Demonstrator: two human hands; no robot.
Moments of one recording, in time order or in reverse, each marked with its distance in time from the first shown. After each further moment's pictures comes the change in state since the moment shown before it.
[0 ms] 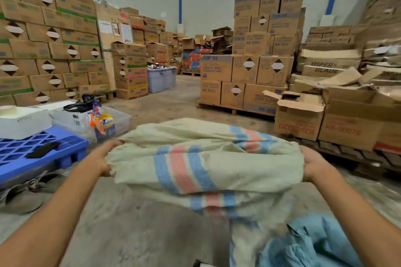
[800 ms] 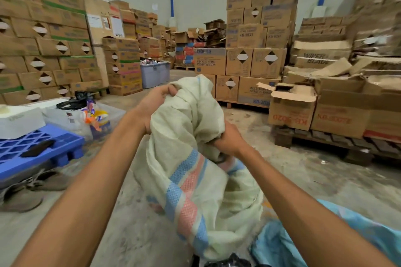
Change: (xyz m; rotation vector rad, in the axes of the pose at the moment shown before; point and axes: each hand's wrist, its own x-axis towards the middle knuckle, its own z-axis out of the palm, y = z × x) left_hand -0.098 0.057 0.126 0.100 -0.540 0.177; right_hand 0.030 0.062 0.131 -1.302 0.050 -0.816
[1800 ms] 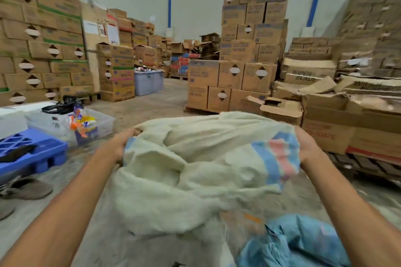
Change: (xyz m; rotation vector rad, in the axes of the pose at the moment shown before) left_hand 0.052 -0.062 -0.070 0.026 0.307 -0.199; right_hand -0.047 0.042 -0.162 1.153 -0.003 0.616
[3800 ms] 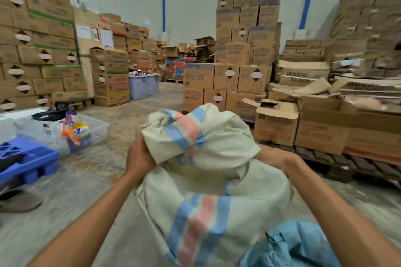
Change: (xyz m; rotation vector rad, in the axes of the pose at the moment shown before) left_hand 0.028 -0.059 0.037 0.591 0.328 0.818; right_hand 0.029 0.019 0.010 -1.120 -0.213 -0.167
